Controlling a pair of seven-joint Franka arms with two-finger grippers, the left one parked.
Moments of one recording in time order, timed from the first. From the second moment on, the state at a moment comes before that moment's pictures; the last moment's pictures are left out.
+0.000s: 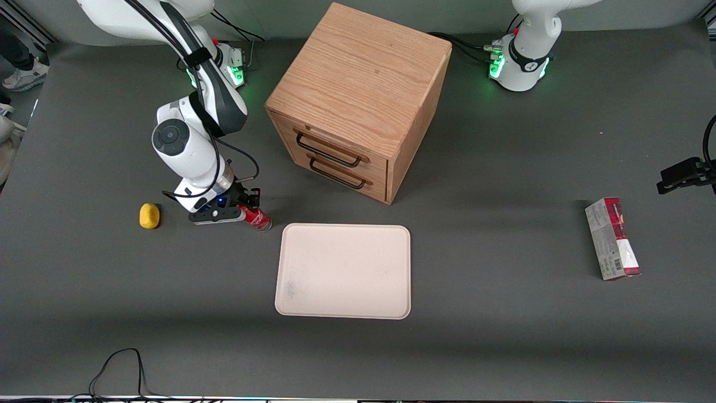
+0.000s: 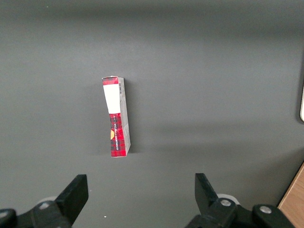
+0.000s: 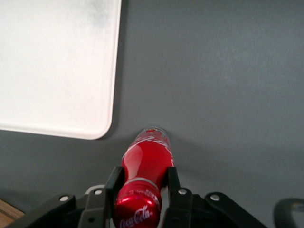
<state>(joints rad) 0.25 0.19 0.10 -2.20 0.00 2.47 0.31</state>
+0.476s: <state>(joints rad) 0.20 0.18 0.10 -1.82 -0.07 2.04 0.31</state>
